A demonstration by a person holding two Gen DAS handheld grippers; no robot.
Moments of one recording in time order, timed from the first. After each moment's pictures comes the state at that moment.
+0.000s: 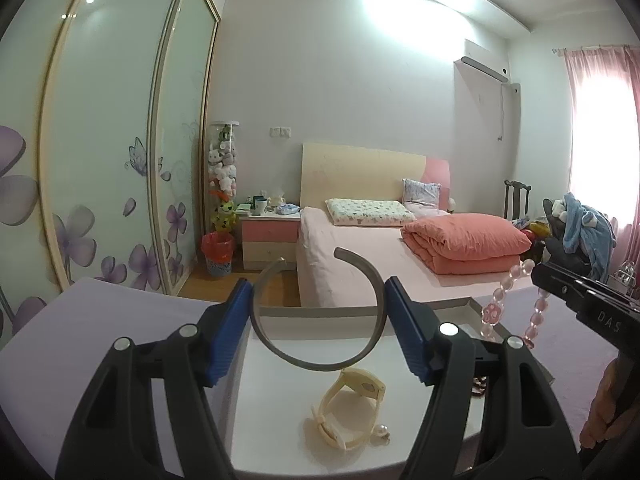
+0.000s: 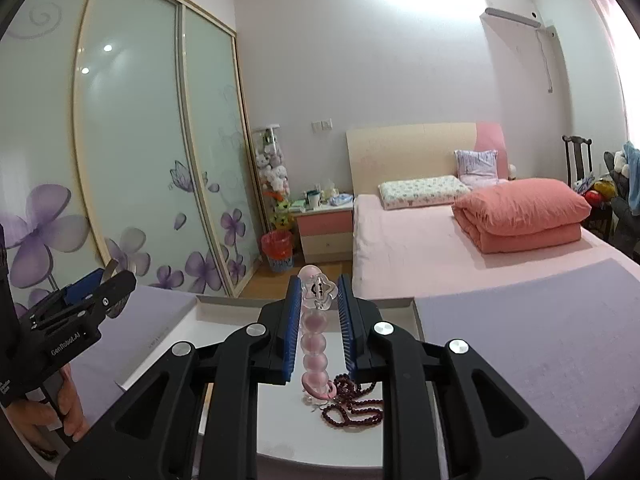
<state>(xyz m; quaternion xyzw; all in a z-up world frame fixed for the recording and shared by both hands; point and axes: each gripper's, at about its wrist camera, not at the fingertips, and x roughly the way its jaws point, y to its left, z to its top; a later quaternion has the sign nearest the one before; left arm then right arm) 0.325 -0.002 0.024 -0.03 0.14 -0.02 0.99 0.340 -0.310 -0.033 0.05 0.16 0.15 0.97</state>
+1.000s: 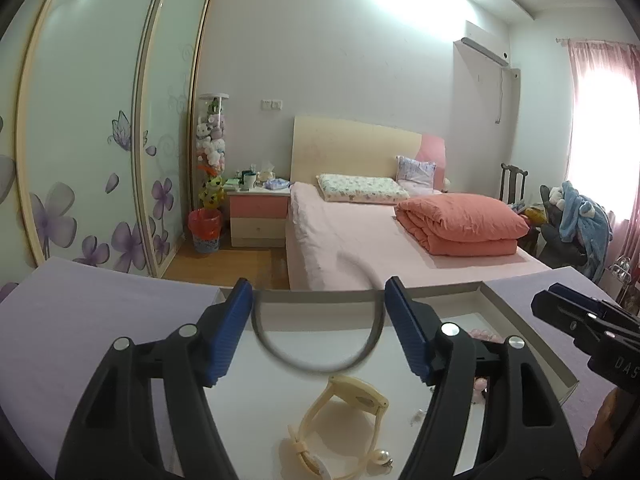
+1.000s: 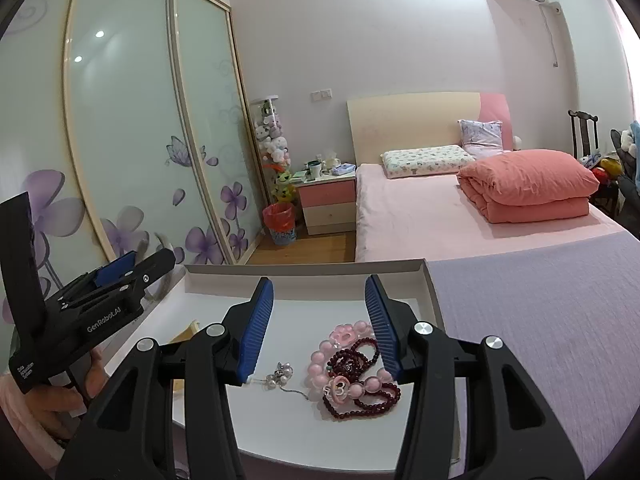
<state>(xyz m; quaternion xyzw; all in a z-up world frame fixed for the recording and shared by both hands) 0.386 -0.001 -0.005 -0.03 0.18 -0.04 0.98 0.367 -0.299 -0.052 0.05 0.21 0.16 0.96</state>
